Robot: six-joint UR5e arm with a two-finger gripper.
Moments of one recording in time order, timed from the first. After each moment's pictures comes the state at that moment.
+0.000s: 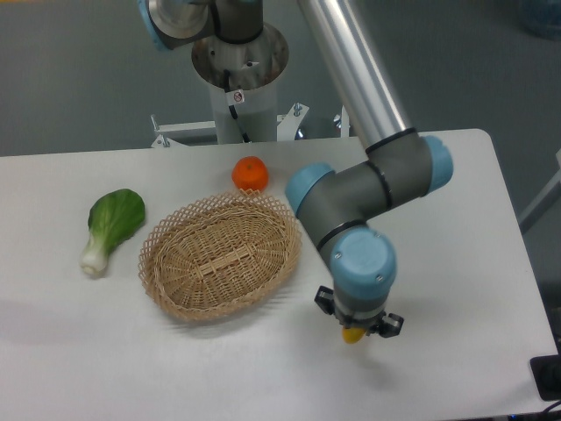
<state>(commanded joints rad) 2.50 -2.18 -1.29 -1.17 1.54 0.89</state>
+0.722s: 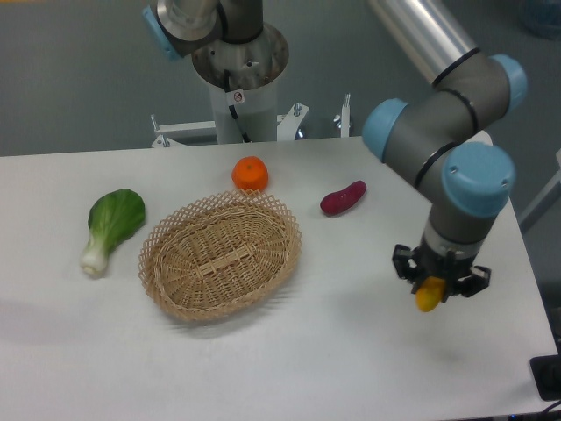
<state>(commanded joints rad) 2.67 -2.14 -1.27 -1.18 1.55 1.10</state>
